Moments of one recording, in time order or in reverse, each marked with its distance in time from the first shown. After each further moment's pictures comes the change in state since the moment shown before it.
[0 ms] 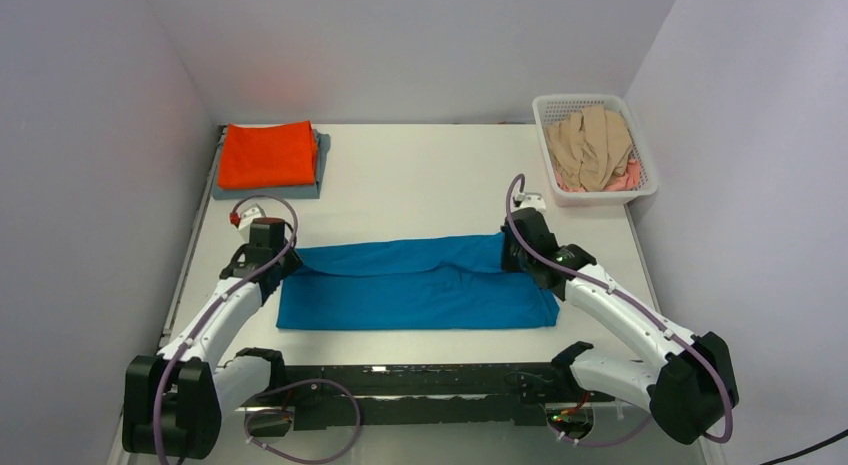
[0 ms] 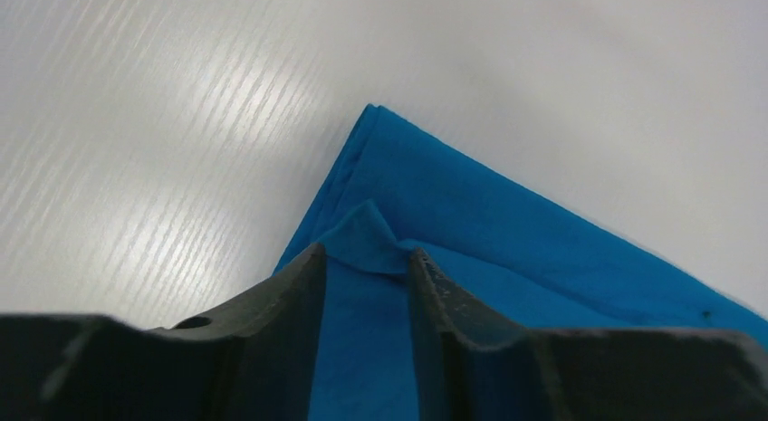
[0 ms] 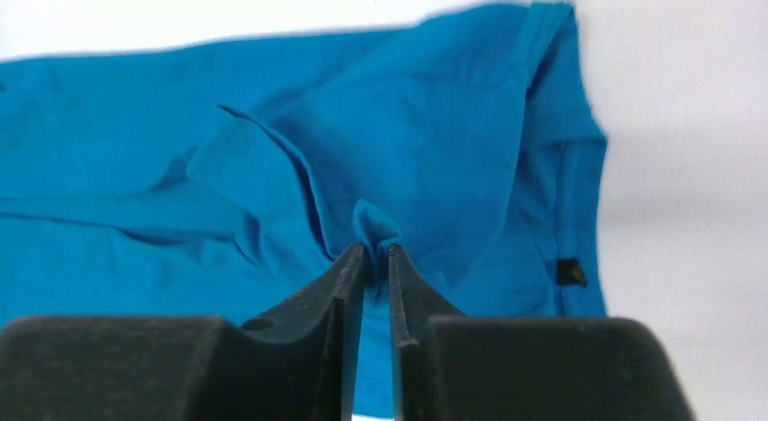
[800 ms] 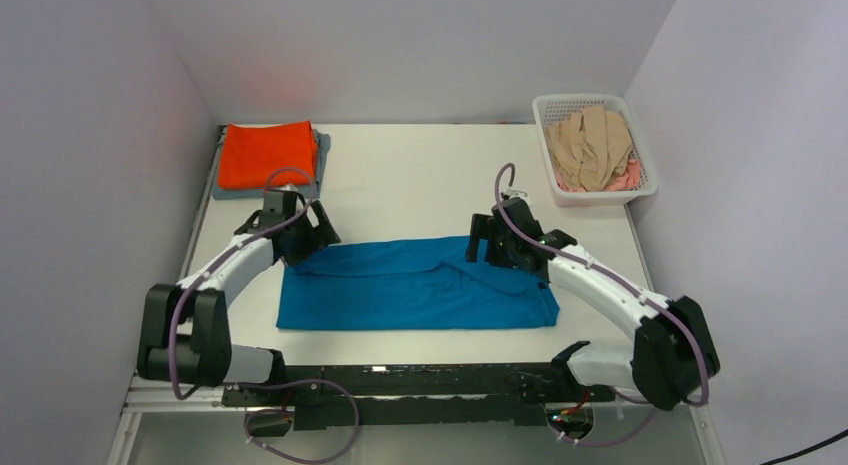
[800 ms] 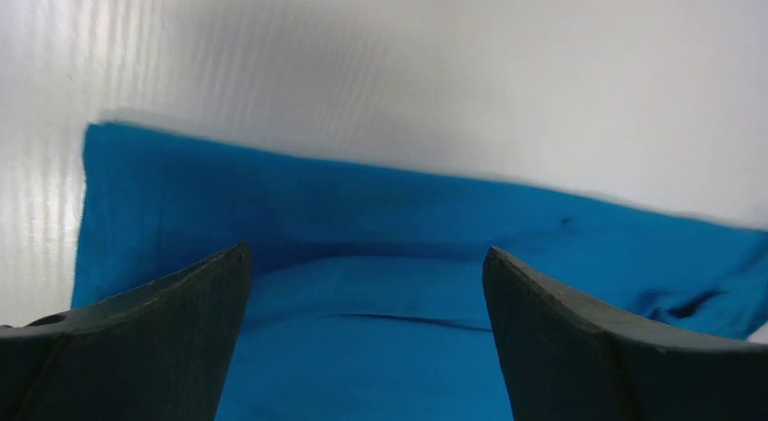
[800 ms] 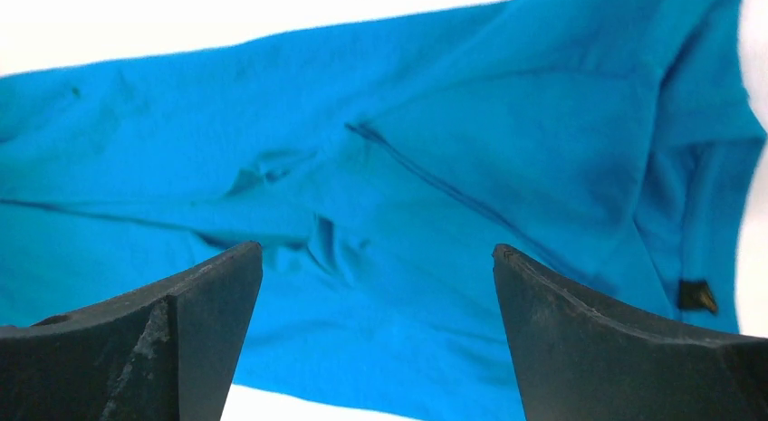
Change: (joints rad) left arm -0.014 0.253 0.232 -0.014 0.352 0.029; right arm 0.000 0.111 0.032 -0.004 -0.143 0.148
